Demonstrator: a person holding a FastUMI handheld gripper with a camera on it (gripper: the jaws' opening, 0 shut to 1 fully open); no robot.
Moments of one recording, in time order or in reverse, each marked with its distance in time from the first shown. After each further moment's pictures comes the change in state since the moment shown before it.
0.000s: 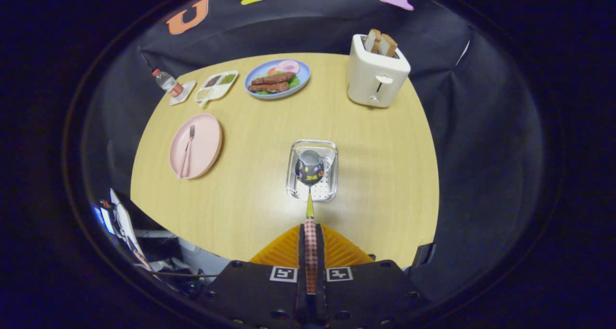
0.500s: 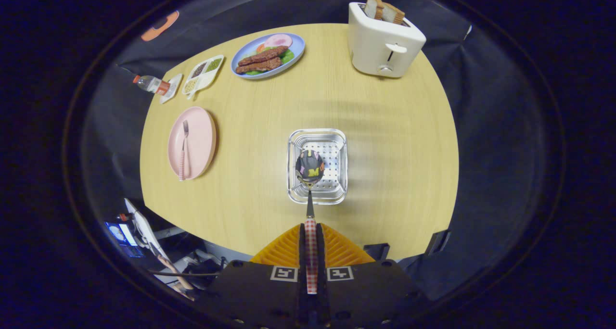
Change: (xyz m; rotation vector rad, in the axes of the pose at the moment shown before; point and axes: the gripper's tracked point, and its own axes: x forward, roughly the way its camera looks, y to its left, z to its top) arm 0.024 0.002 0.022 0.052 0.214 0.026
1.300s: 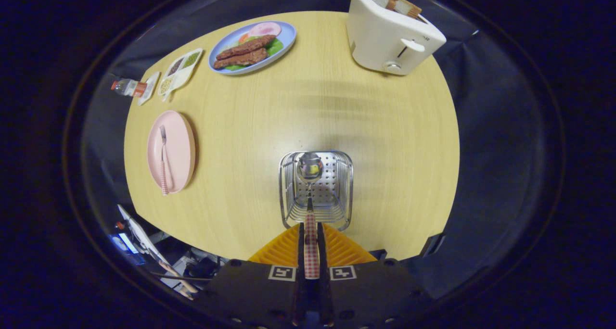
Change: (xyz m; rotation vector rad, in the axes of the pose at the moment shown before) arm 0.022 0.009 0.034 0.034 0.067 -0.062
